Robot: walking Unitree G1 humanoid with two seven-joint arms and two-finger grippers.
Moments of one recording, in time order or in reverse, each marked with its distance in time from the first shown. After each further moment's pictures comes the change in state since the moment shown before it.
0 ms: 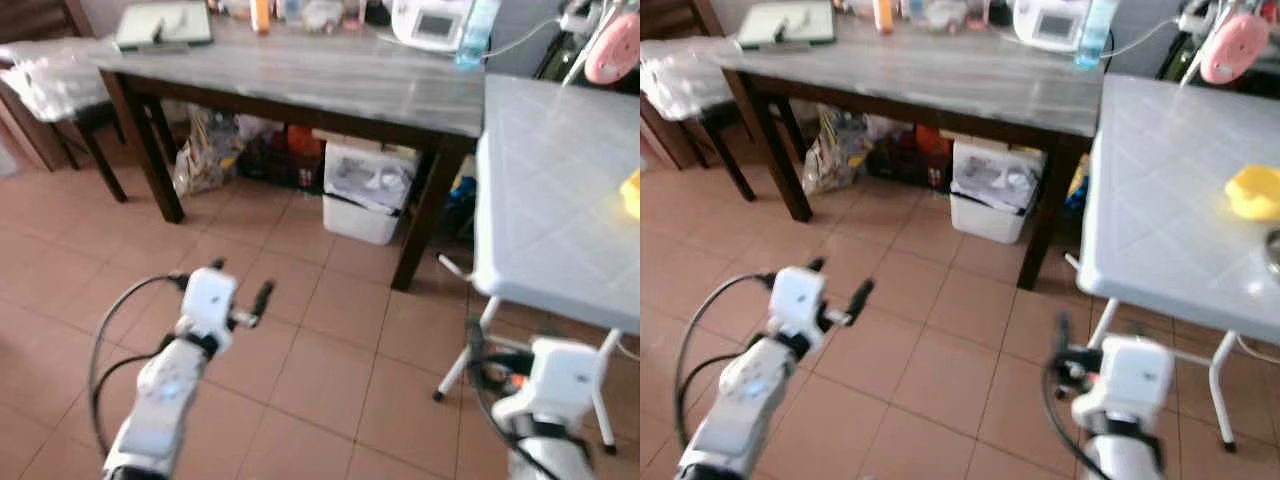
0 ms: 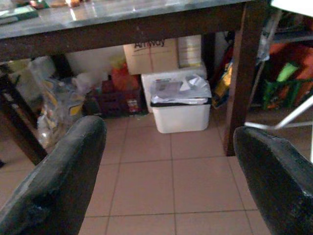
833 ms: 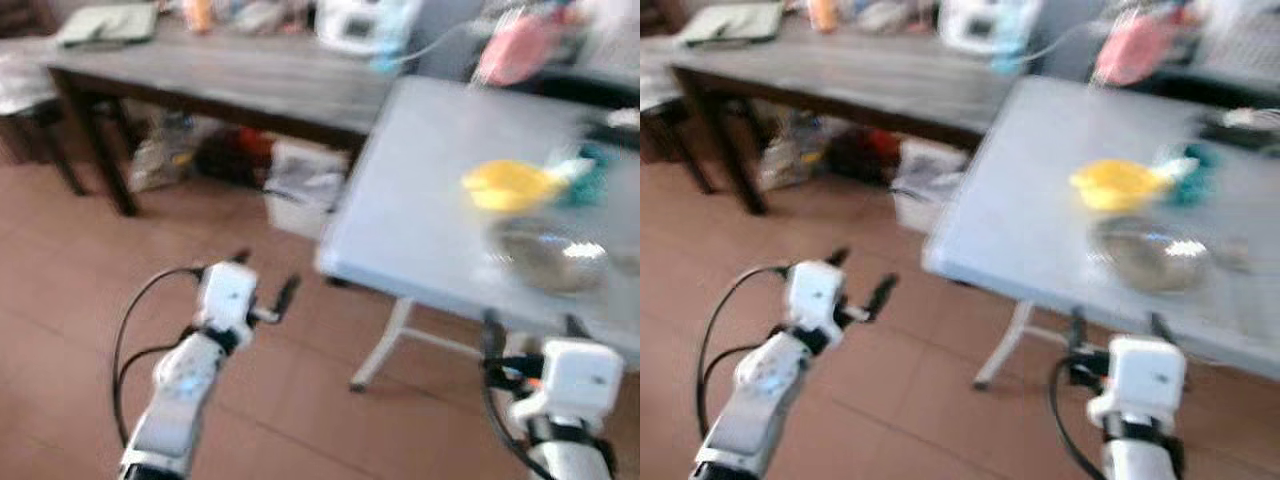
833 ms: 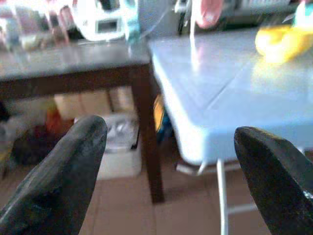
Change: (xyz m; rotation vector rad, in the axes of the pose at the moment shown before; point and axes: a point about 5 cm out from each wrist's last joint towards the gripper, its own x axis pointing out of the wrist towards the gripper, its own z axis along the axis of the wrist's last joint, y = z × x) left arm 0.011 -0.025 0.031 -0.011 -0.139 -0.114; right arm -0.004 -0.013 0.014 -0.108 -0.068 -0.043
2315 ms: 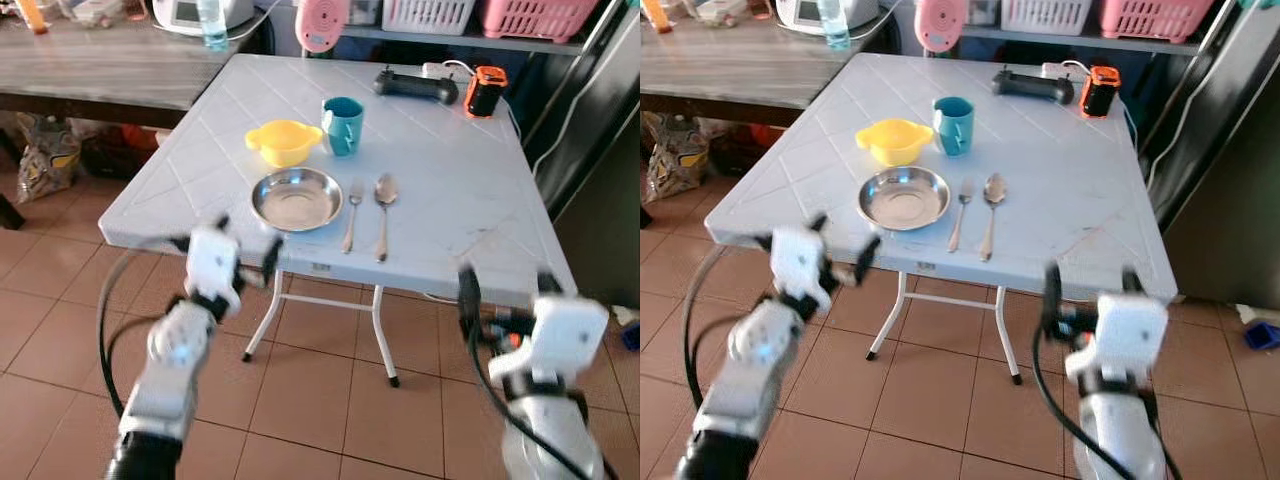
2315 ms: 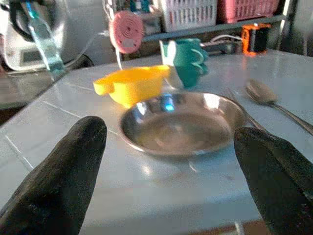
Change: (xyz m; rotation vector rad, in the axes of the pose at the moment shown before) left arm 0.016 0.028 0.018 0.025 -0.045 0.127; right arm 0.026 0.025 0.028 0.114 -0.117 0.103
